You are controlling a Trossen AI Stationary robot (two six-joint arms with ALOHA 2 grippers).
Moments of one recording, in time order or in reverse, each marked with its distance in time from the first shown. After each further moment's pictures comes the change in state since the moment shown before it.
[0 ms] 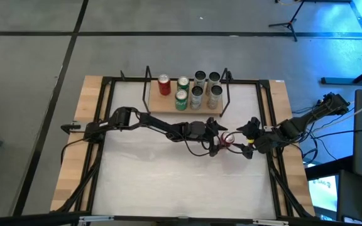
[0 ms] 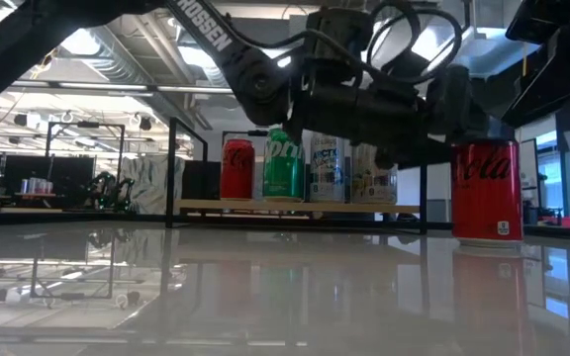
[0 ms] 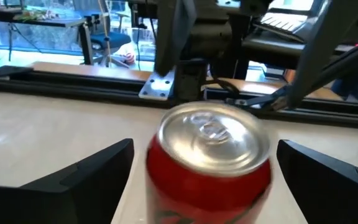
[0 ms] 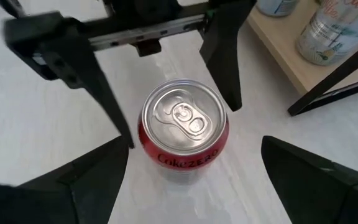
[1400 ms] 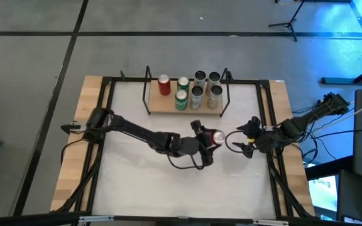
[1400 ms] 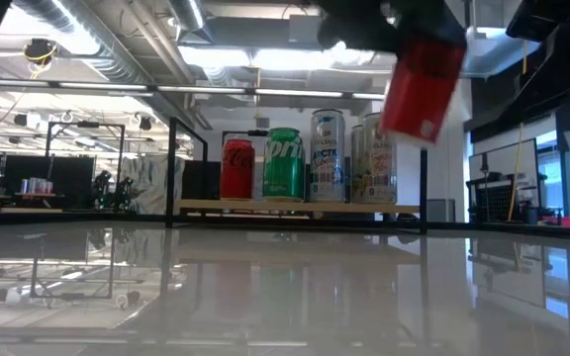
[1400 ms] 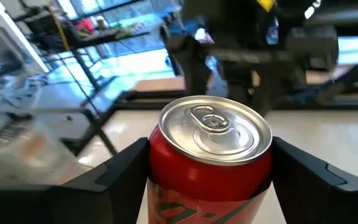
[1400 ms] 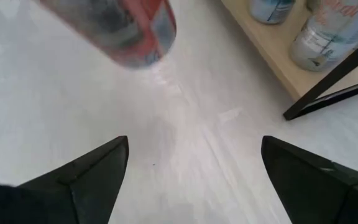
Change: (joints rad) left arm -0.221 -0.331 -0.002 -0.481 -0.582 0.173; right arm 0.000 -0.015 0.000 0.002 0.018 -0.001
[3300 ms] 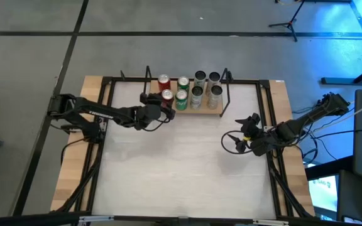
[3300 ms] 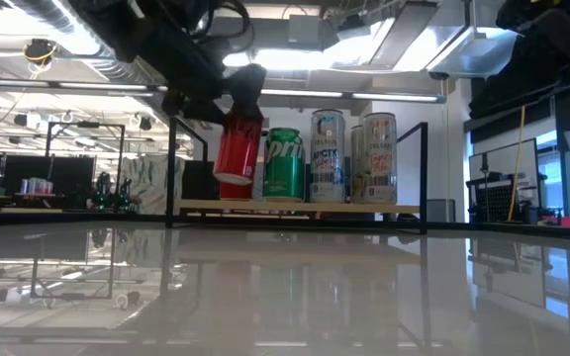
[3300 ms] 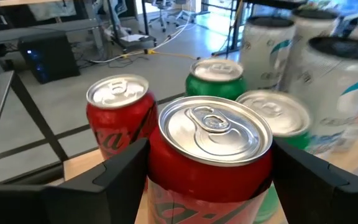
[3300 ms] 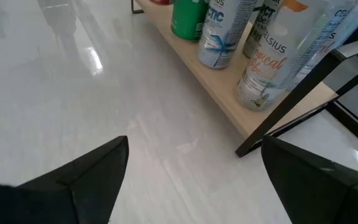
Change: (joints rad) left arm 0.310 -0.558 -0.769 0.076 -0.296 -0.453; right arm 0.000 0.099 0.000 0.082 0.270 -0.007
